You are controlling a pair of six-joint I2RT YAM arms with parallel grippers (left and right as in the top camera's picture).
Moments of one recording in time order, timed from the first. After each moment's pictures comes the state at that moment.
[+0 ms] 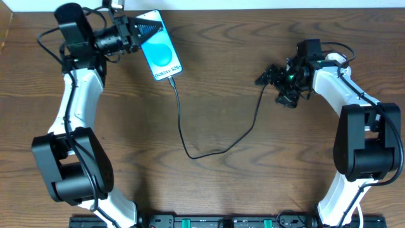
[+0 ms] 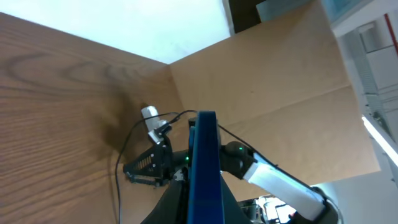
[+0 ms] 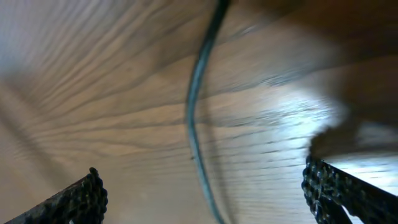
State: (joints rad) left arm 0.16 1.84 1.40 0.23 1.38 -0.92; right arm 0.07 2.01 1.34 -0.63 -0.48 0.64
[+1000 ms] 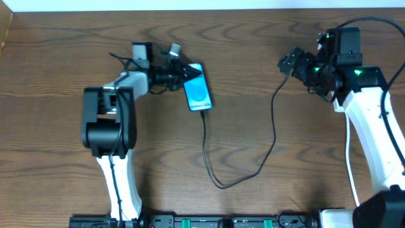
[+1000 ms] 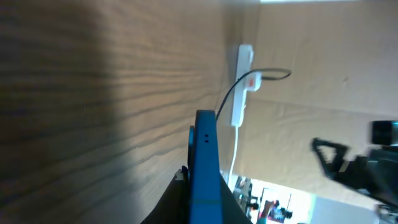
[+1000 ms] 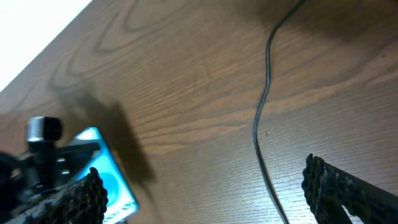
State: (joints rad) left arm -0.06 2.25 1.37 -0.06 1.19 -0.62; right arm 0.07 1.54 1.34 -0.75 -0.23 0.58
